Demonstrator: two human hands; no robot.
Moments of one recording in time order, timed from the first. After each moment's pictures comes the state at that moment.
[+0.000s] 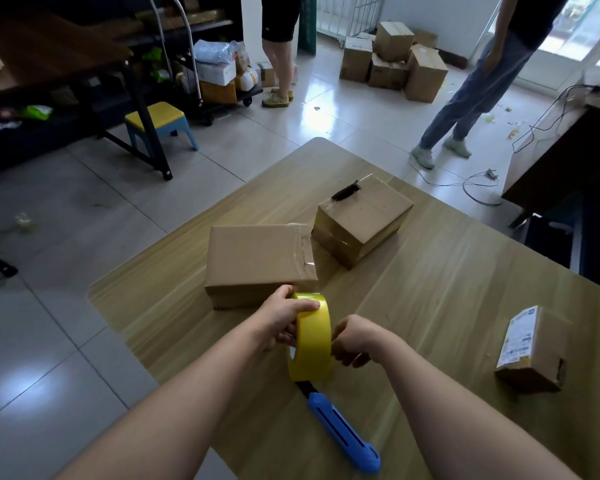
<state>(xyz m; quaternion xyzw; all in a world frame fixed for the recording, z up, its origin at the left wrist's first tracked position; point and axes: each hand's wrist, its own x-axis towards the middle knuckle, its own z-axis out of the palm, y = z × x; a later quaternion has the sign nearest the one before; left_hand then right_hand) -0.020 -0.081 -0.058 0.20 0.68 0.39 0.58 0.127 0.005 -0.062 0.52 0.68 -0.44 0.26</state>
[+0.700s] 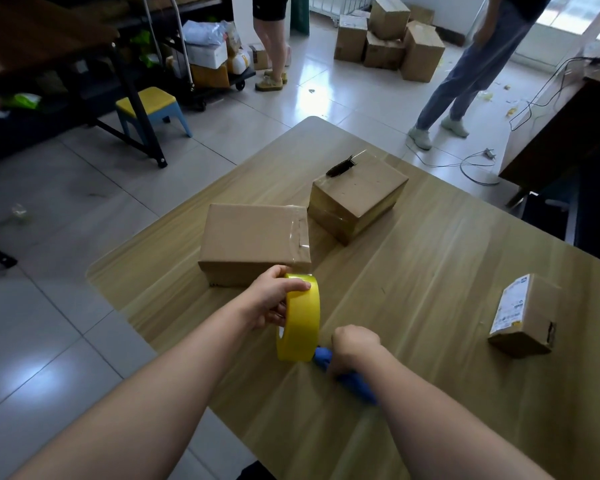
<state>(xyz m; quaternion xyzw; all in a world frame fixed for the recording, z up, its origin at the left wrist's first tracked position) -0.023 -0.096 -0.060 0.20 0.69 0.38 0.58 0.143 -0.045 -0.088 0.42 0.80 -0.17 0.38</state>
